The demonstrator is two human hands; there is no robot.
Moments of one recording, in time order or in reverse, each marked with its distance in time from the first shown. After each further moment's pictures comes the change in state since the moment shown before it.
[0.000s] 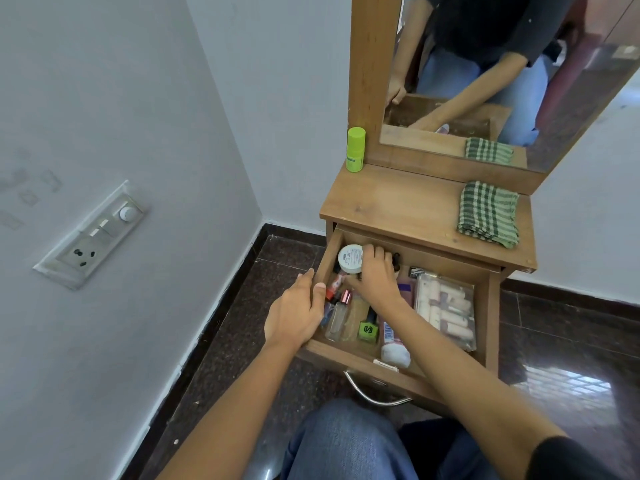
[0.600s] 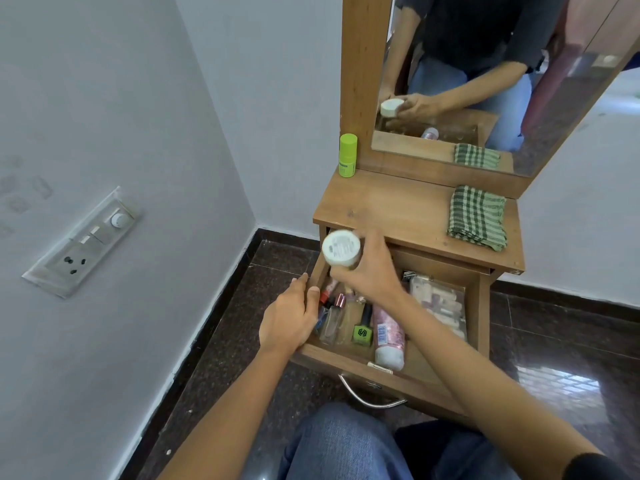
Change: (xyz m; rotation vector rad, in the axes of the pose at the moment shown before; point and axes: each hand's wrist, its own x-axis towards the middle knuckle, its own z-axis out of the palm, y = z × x) left_hand 0.002 -0.004 0.003 -0.019 0.022 0.003; right_hand -0.015 -0.024 -0.064 0.666 0.113 -0.073
